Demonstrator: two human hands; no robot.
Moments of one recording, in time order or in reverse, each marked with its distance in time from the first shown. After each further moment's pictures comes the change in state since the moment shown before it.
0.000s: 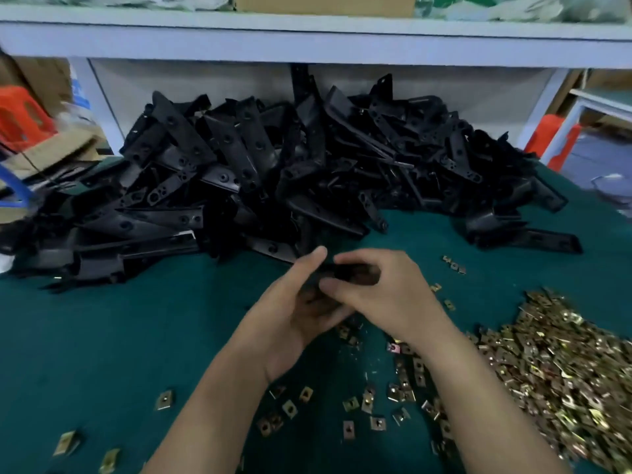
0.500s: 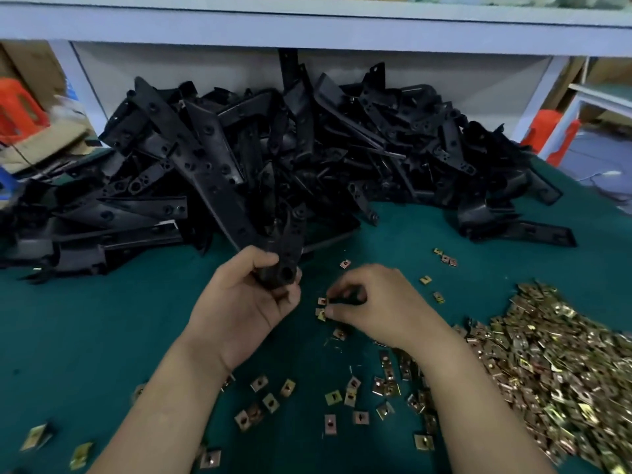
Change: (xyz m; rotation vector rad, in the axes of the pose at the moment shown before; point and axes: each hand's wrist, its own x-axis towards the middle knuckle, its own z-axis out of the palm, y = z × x) left_hand -0.006 0.013 -0.019 -0.256 -0.019 0.100; right_hand 0.001 0.033 0.000 -0.317 -0.168 -0.042
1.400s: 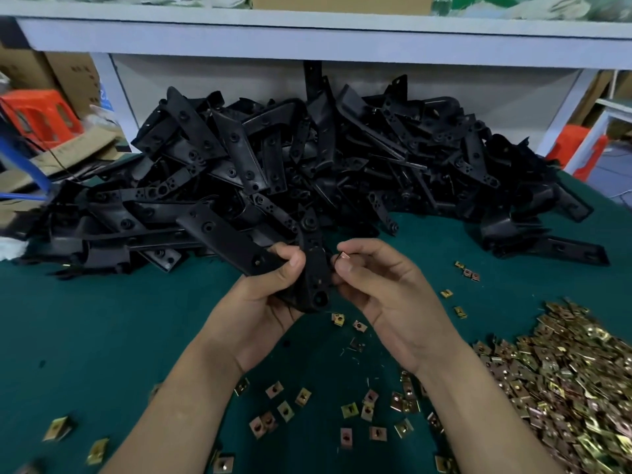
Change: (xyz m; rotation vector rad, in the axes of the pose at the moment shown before) left_hand -0.004 0.001 -0.005 0.202 -0.045 0.128; right_hand -0.004 -0.035 0.004 1.358 0.014 -0.114
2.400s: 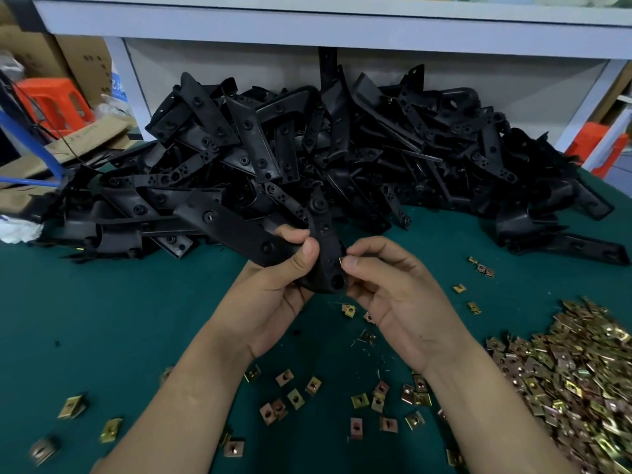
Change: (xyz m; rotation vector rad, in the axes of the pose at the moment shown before) left_hand 0.000 -0.002 0.000 0.001 -0.046 0.142; right_hand -0.003 0.003 0.010 -0.037 0.038 0.097
